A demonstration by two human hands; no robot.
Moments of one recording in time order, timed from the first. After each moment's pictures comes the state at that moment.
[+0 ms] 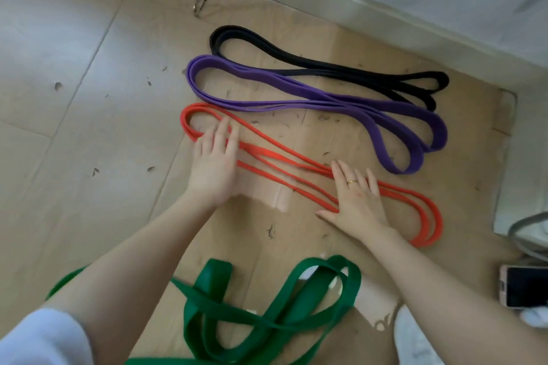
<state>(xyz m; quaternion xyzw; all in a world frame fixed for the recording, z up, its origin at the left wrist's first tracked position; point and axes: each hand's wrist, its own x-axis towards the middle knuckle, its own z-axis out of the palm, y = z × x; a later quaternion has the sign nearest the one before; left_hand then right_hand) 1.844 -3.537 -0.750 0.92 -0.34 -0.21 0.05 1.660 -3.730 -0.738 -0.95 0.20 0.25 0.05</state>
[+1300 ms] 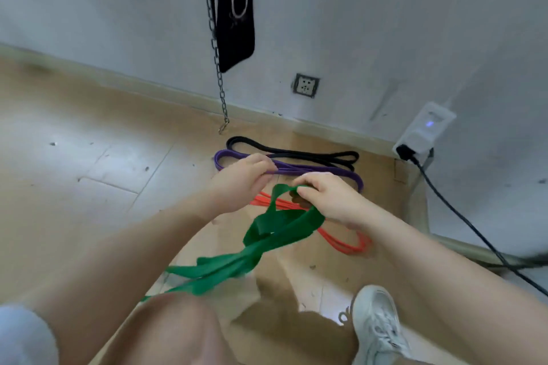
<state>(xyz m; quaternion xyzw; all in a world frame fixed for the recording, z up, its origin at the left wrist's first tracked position) 1.746 -3.507 -0.453 0.81 -0.52 -0.14 0.26 1.615 -3.651 -0.424 -0.91 0.19 0.08 0.37</state>
